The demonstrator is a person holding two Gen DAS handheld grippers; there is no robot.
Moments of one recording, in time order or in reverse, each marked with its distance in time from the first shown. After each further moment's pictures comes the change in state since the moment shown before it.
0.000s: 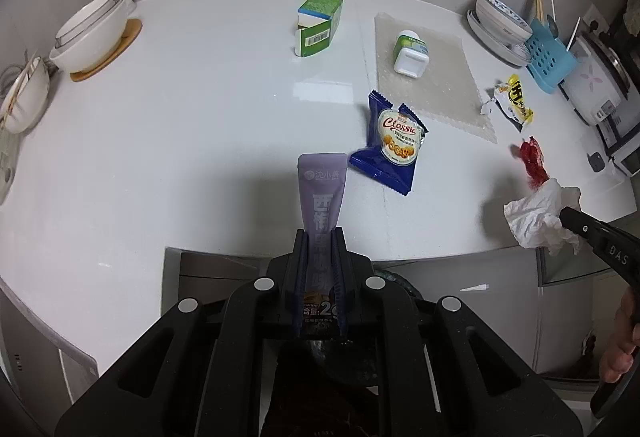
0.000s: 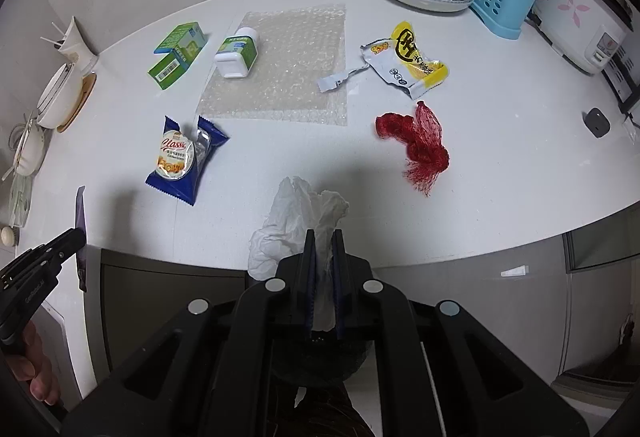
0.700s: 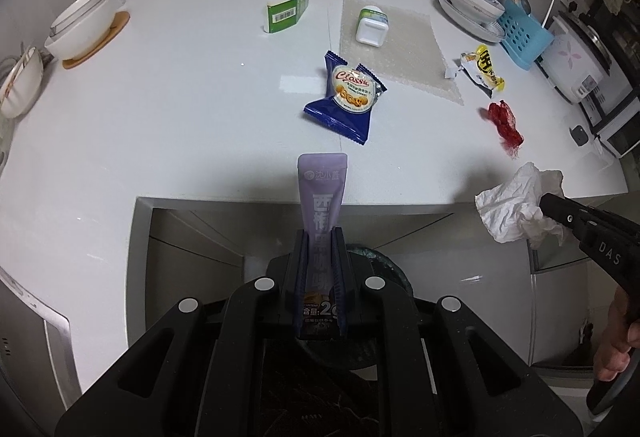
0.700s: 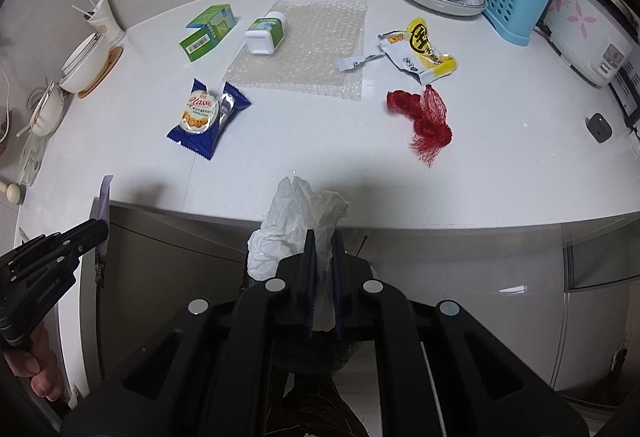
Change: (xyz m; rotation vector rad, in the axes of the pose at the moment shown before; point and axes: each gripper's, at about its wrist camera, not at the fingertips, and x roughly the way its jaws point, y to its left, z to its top) left arm -0.008 -0.033 -0.048 0.031 0.006 -0.040; right arm -0.017 0.000 -0.043 -0.093 -0.013 0.030
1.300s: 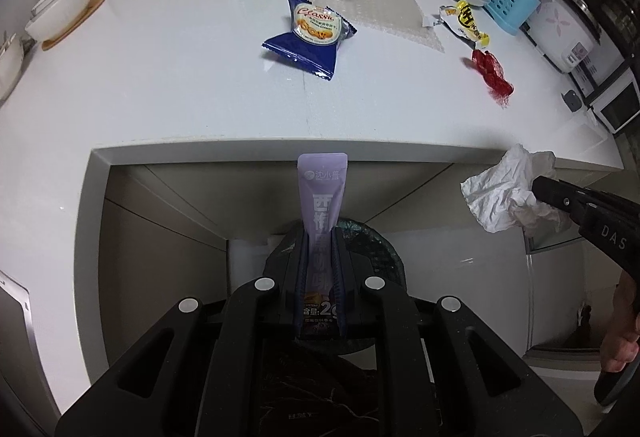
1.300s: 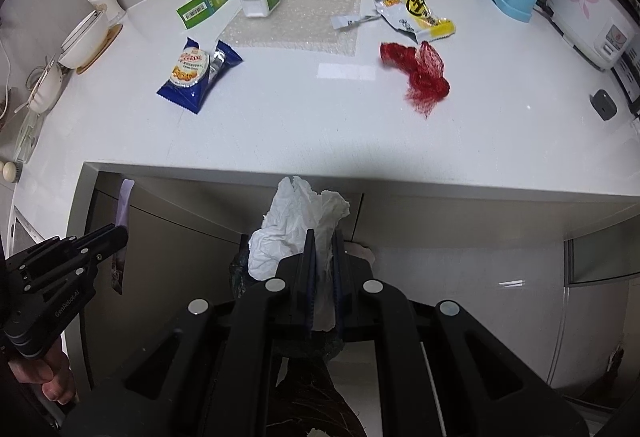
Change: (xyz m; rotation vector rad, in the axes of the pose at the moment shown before) left arm 0.034 -0.025 -0.046 0.027 0.044 -0.040; right arm 0.020 -0.014 -0.039 -0.011 0.047 0.004
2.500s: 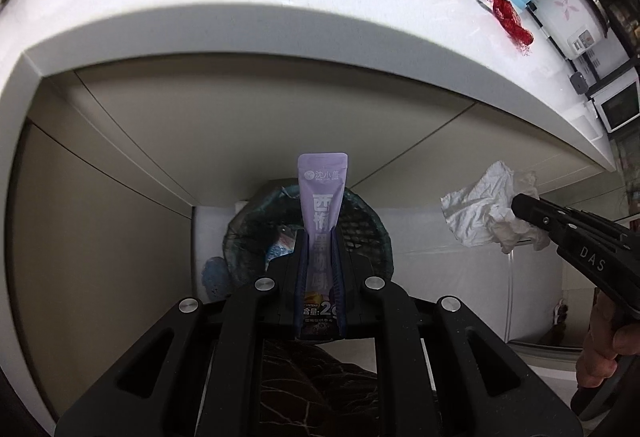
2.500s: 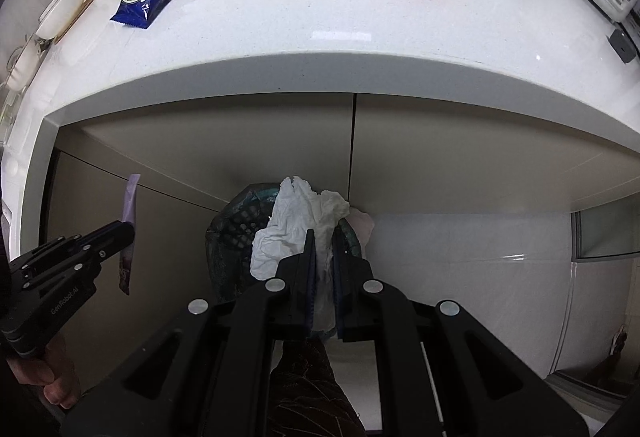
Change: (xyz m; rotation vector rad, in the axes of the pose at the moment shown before) left arm 0.080 0.003 -0.044 -0.060 0.080 -0.096; right arm 0.081 -0.011 -0.052 0.008 0.085 -0.013
